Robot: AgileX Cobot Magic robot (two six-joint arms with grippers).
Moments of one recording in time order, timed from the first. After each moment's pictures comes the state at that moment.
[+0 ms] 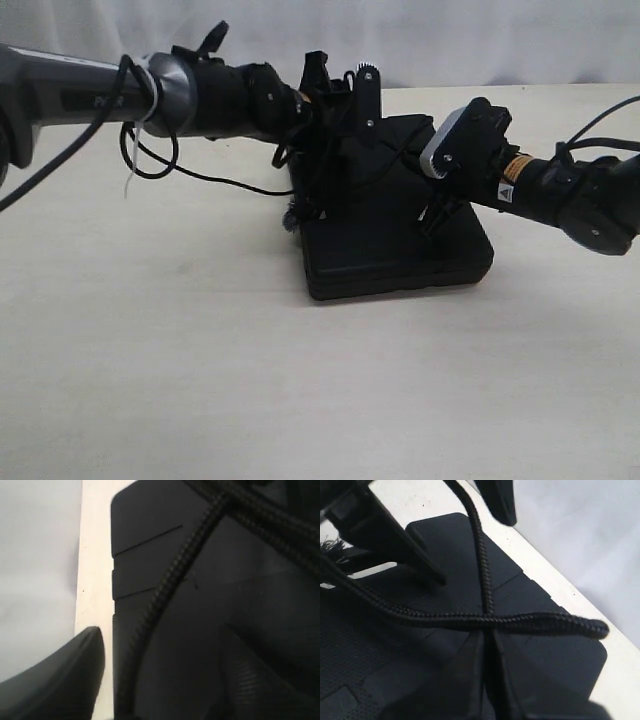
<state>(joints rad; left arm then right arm) -0.58 2.27 -1.63 -0.49 0.14 1.57 0.11 1.98 -0.87 -0.72 -0.71 -0.11</state>
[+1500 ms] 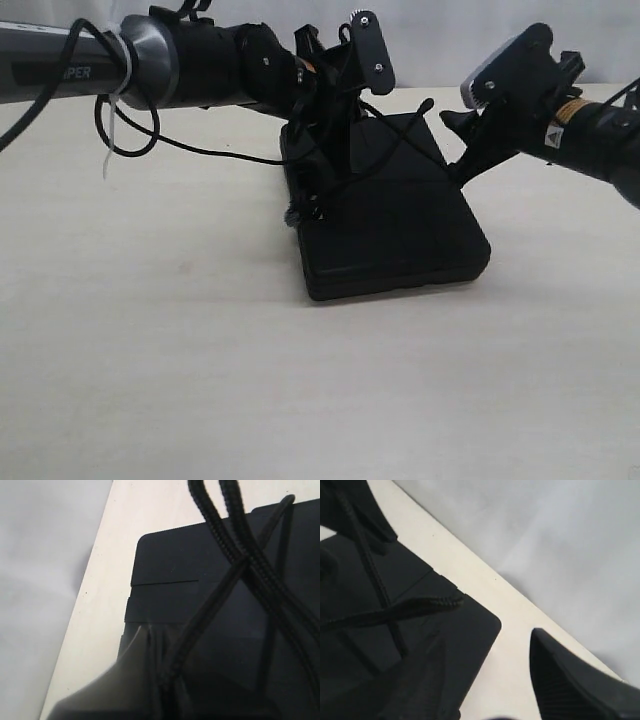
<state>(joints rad) -0.59 2.17 -1.63 -0.45 0.23 1.24 0.11 1.71 -0.85 -0.54 -0.44 -0.10</state>
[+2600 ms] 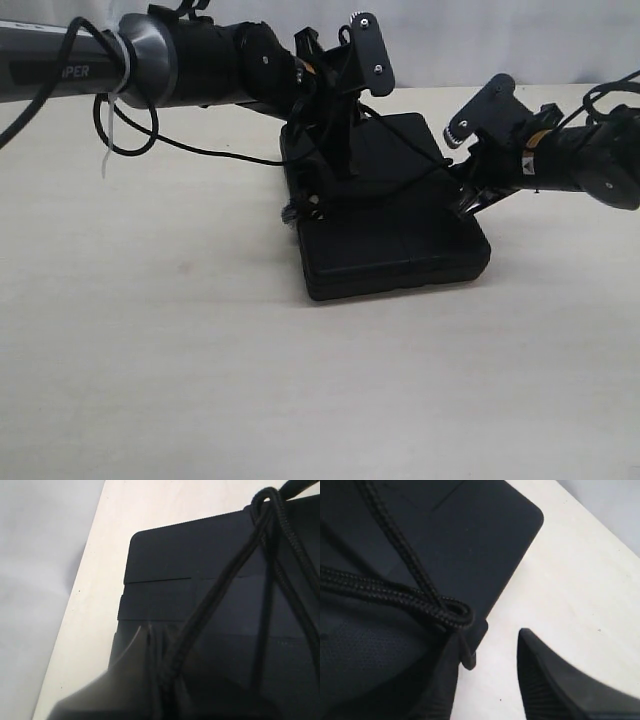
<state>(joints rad) -0.59 2.17 -1.63 -0.45 0.25 1.23 0.11 1.88 -0.96 -0.70 -0.16 0.05</state>
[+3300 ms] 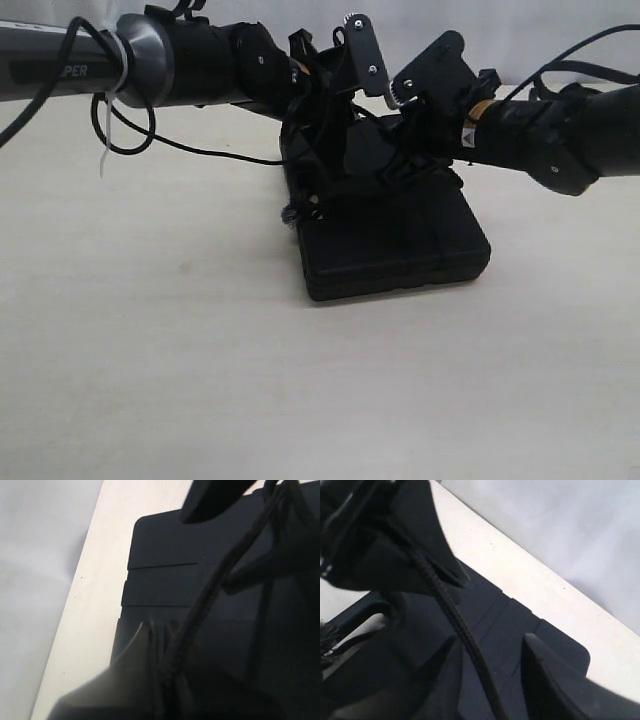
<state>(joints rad) -0.59 2.17 -1.63 -0.45 0.26 1.23 0.27 1.86 -1.03 -0.55 -0.26 0.07</state>
